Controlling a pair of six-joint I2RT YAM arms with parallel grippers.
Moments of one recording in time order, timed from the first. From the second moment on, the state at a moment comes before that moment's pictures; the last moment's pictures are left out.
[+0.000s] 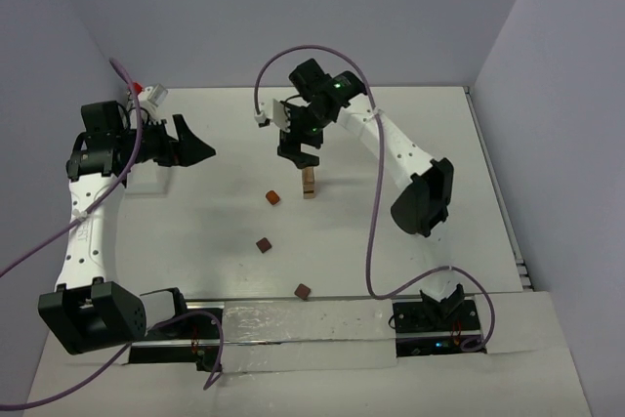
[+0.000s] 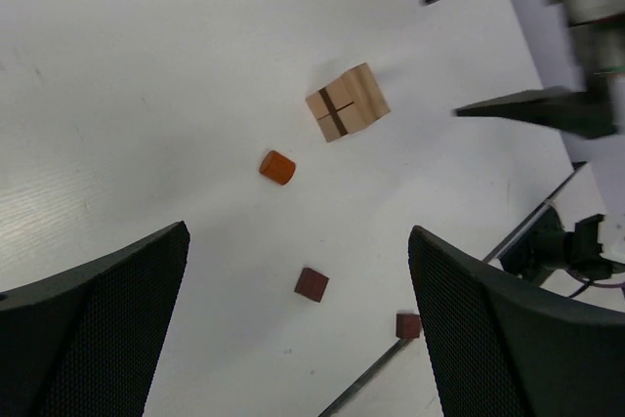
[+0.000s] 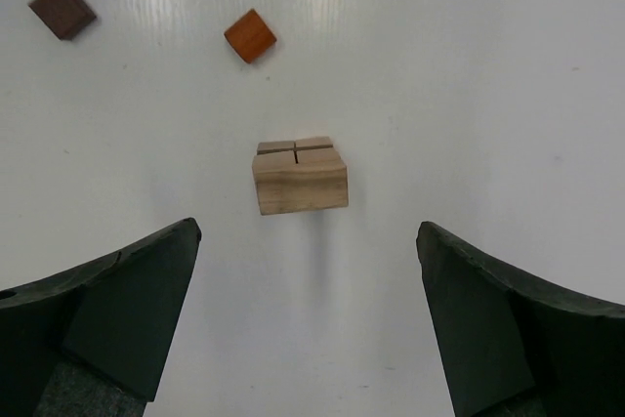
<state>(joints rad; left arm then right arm) 0.15 1.22 1.24 -0.70 0.85 -0.04 0.65 2.15 2.30 -1.29 -0.35 -0.86</state>
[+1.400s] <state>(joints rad) -0.74 1.45 0.76 -0.52 0.09 0.28 0.39 1.30 0.92 -0.51 -0.39 -0.08</state>
